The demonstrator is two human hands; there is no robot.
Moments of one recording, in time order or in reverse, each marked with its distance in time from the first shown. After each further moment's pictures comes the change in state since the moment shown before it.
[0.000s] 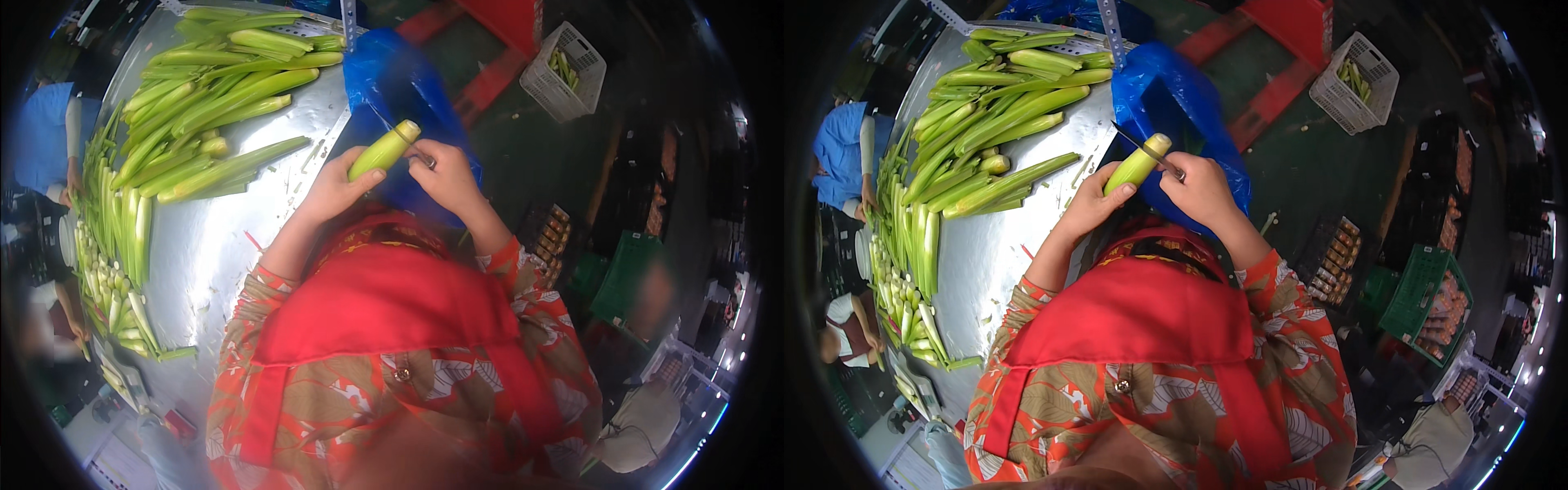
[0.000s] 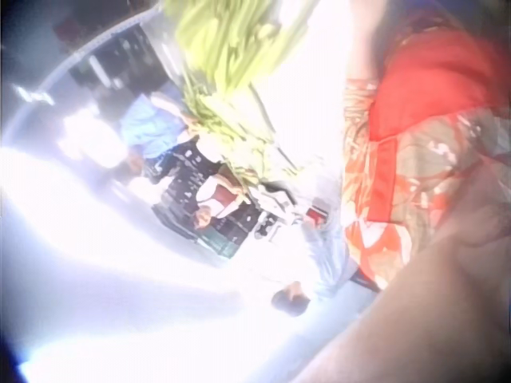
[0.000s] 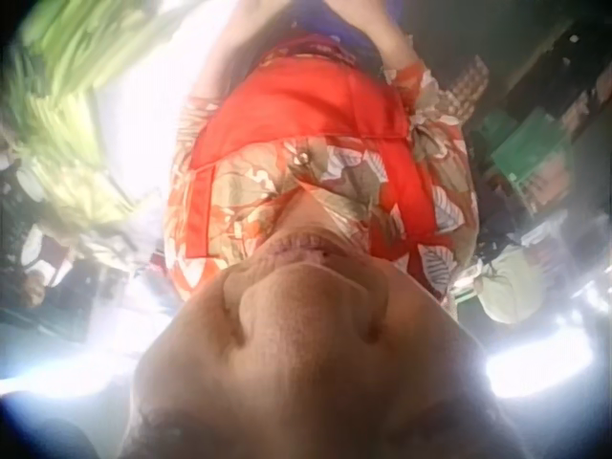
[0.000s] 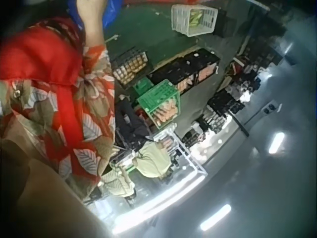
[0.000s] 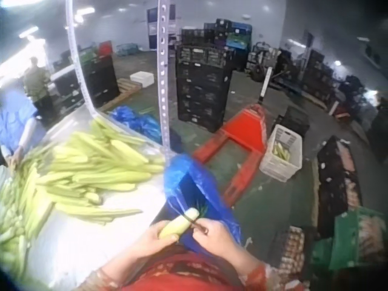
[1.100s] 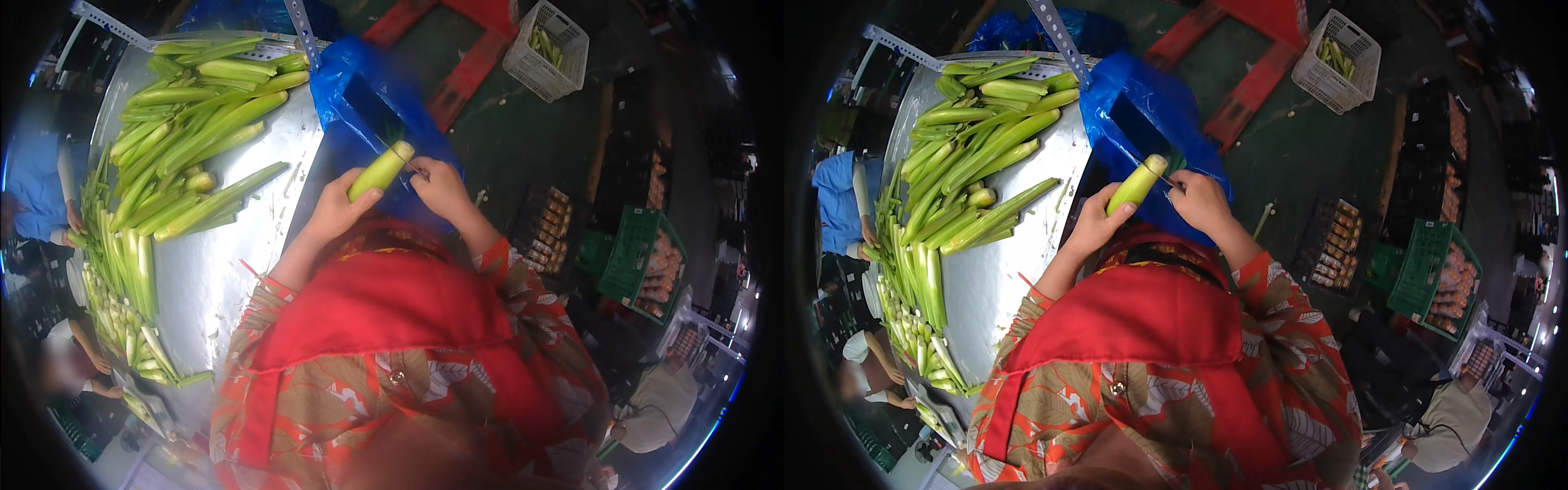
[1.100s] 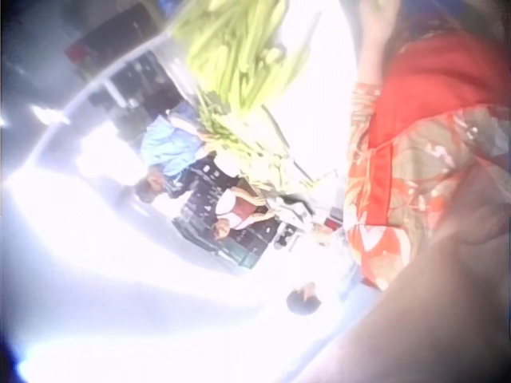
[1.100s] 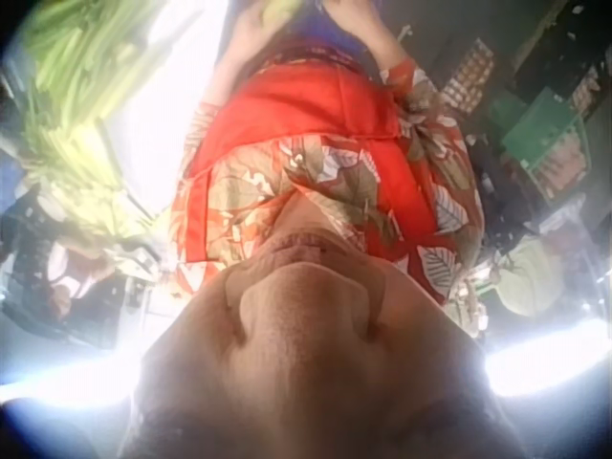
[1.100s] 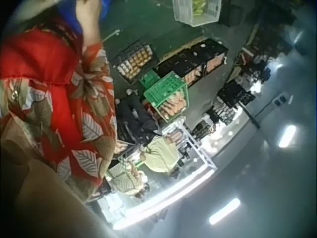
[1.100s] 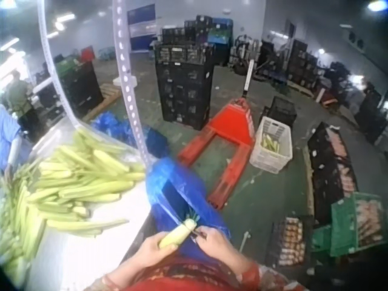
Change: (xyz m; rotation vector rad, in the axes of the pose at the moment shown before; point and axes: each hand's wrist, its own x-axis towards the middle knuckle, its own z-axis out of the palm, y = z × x) left_hand 0.021 -0.011 0.034 0.067 0.003 0.146; right_hand -0.011 0.055 -0.013 -0.176 -0.007 0.325
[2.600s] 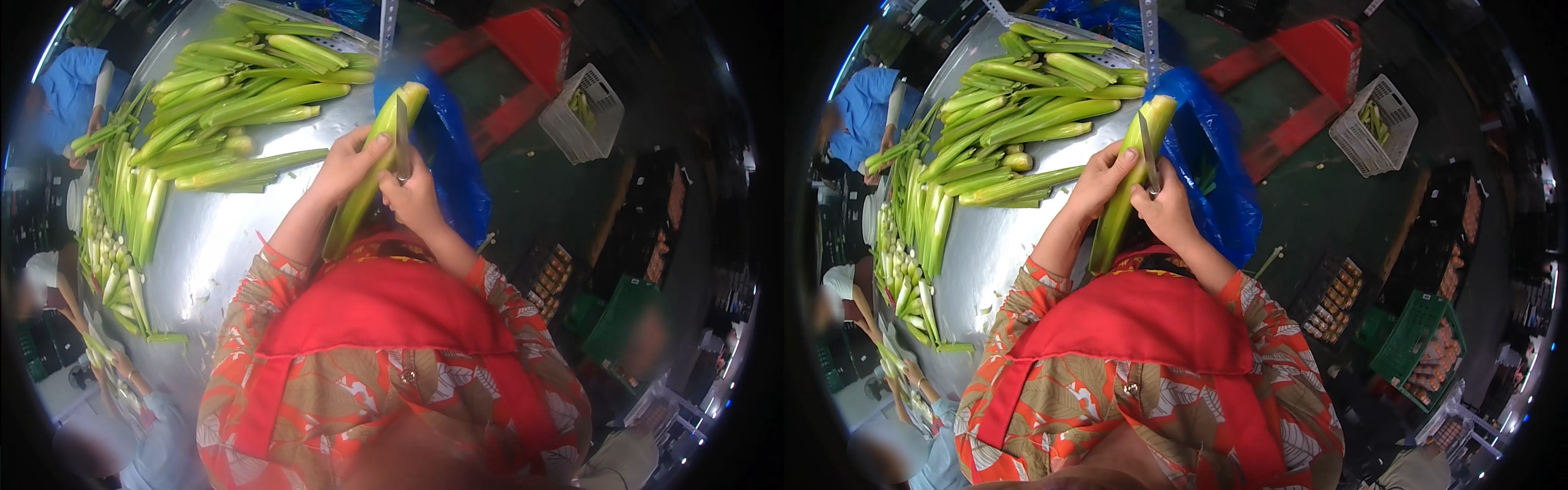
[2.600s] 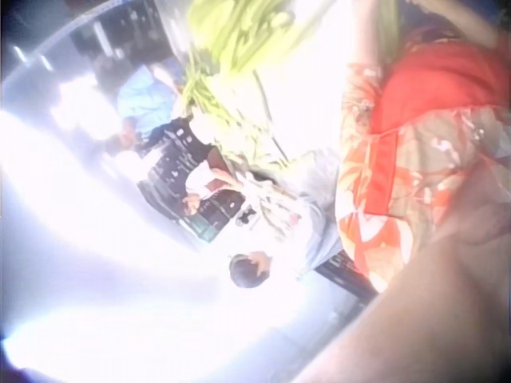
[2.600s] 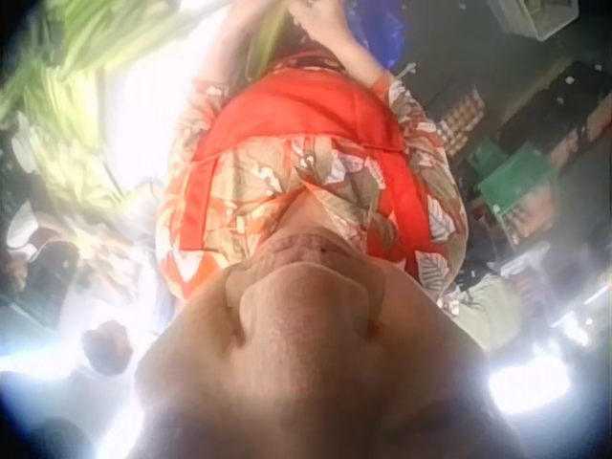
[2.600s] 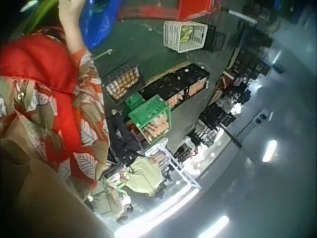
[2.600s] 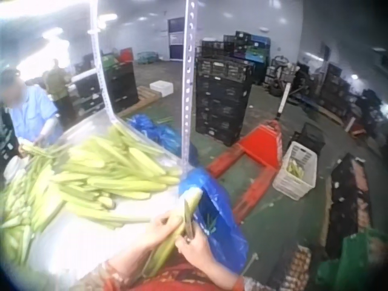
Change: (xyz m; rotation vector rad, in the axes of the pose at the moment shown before) left_hand 0.013 0.034 -0.057 -0.518 0.193 -0.088; right_hand 0.000 -0.103 0.056 0.745 -0.100 -0.207
